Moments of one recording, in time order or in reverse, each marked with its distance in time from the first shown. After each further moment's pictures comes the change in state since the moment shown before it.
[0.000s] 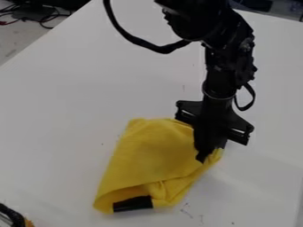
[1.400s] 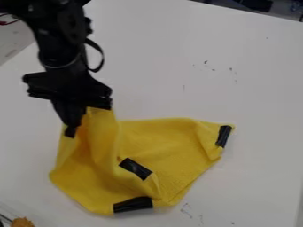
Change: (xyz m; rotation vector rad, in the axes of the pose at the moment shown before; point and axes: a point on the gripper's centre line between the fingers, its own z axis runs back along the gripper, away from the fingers) arm -0.087 0.162 0.074 0.123 -0.133 0.327
